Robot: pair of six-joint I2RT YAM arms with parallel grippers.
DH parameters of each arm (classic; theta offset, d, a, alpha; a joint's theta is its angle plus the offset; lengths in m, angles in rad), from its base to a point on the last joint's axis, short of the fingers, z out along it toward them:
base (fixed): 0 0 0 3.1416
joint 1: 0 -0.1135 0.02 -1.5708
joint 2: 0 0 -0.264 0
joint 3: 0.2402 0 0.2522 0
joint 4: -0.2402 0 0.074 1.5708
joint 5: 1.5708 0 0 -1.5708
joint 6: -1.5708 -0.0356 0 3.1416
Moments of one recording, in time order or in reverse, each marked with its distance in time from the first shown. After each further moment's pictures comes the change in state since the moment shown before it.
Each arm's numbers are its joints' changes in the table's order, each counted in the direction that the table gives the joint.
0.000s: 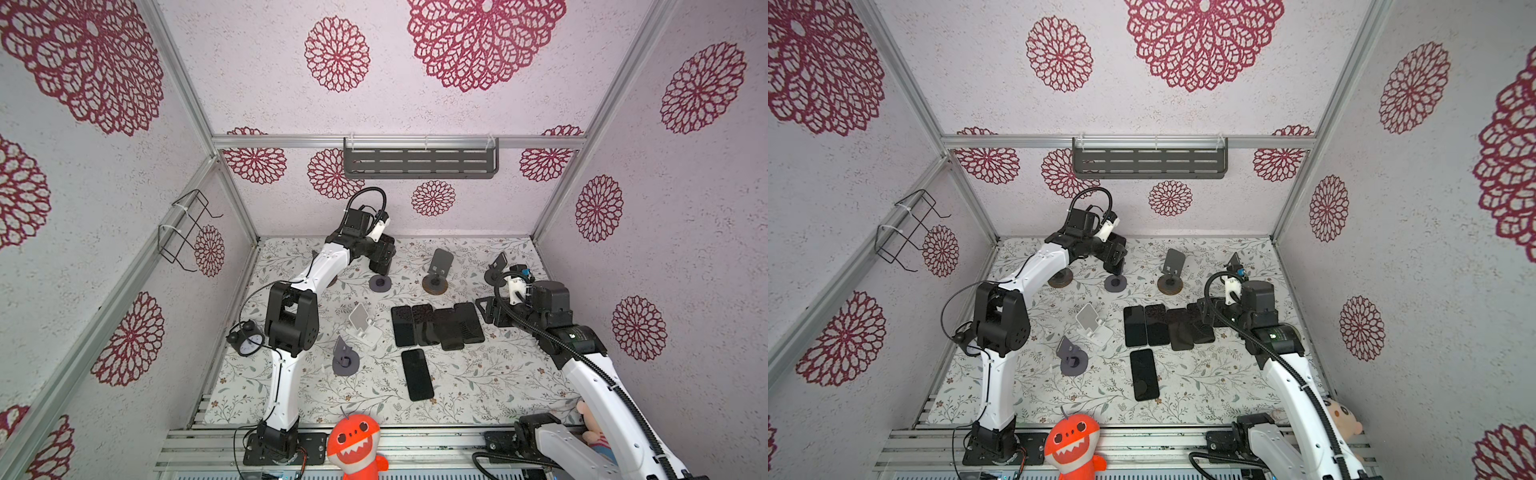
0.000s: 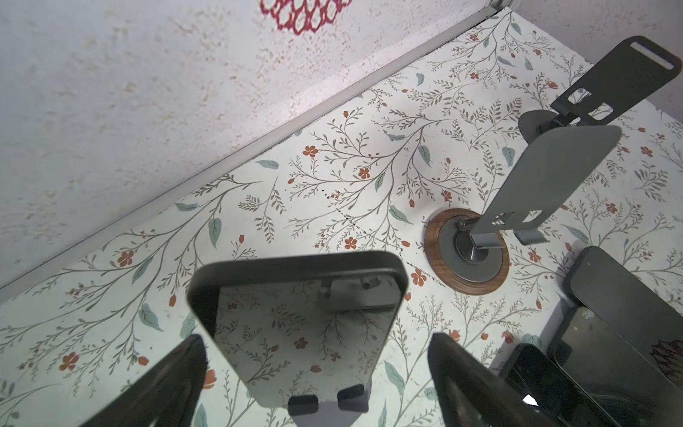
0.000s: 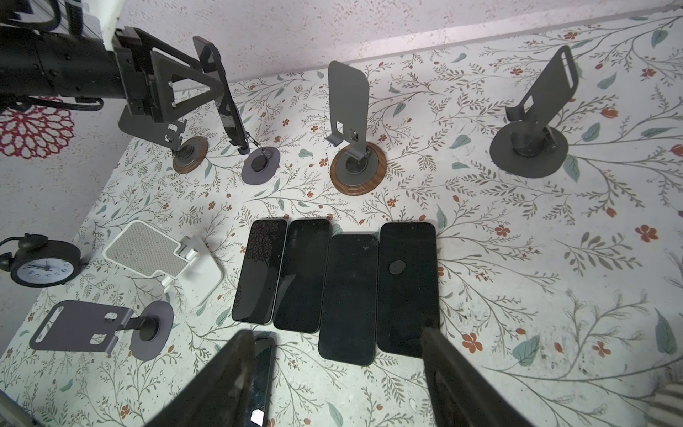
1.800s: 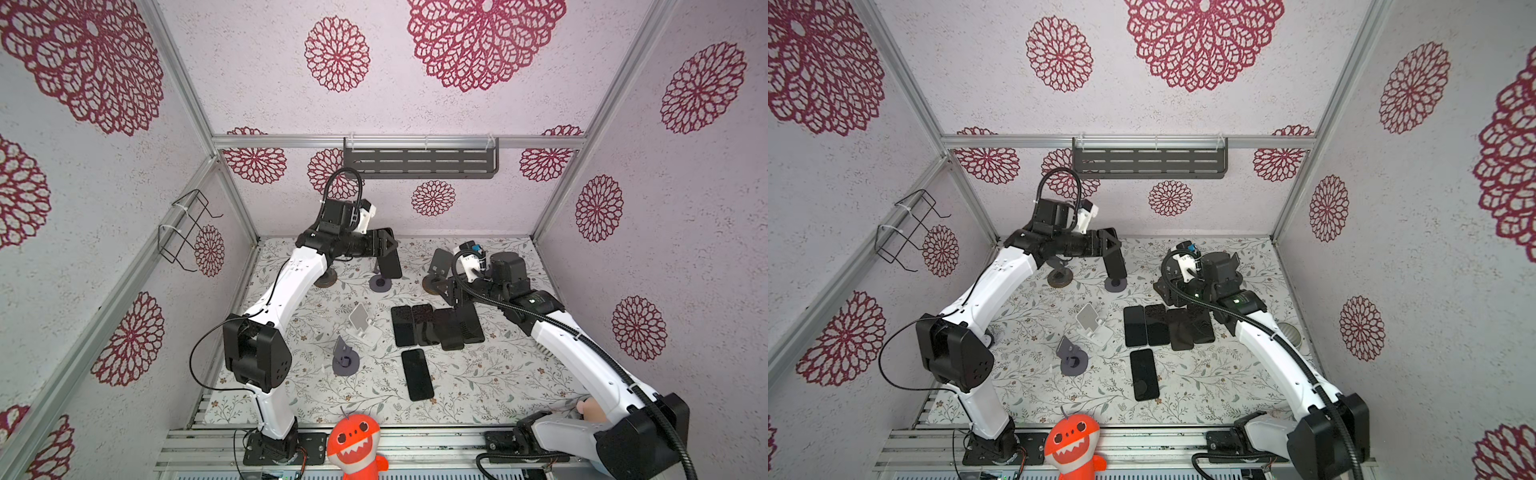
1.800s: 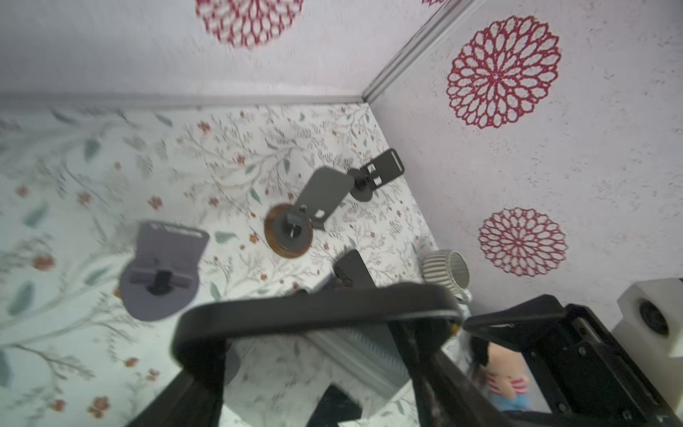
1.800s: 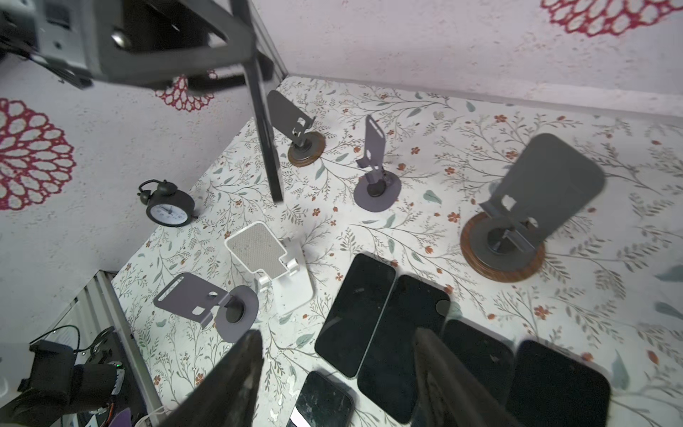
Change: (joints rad) left arm 0.008 0.416 -0.273 -0.111 0.317 0.554; right arm -0.264 -0.343 0.227 0.203 -0.166 0.031
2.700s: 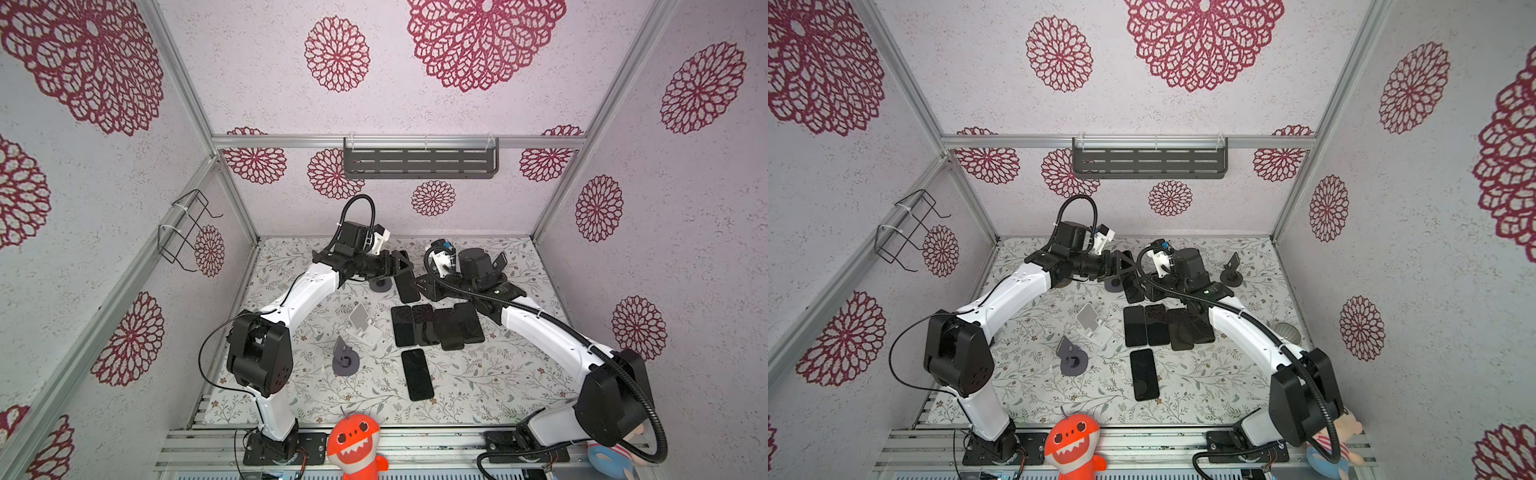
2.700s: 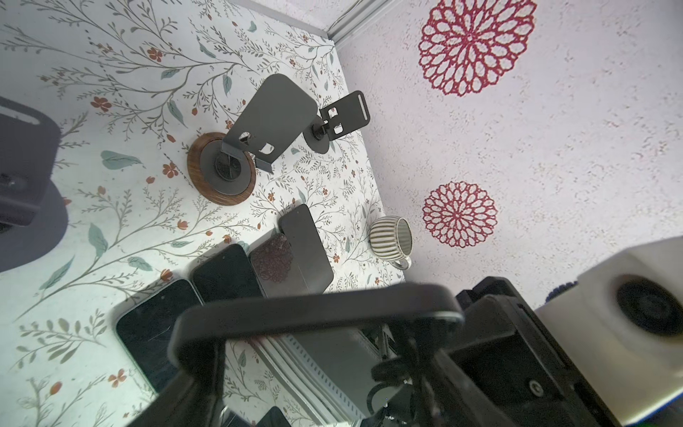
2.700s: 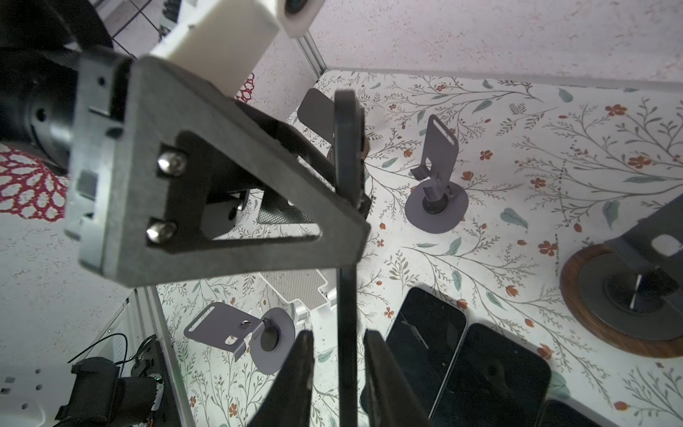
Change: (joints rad) left arm 0.075 0.012 -0.175 0.198 0.114 0.188; right arm -0.094 -0.188 0.048 0.180 -0.028 -0.119
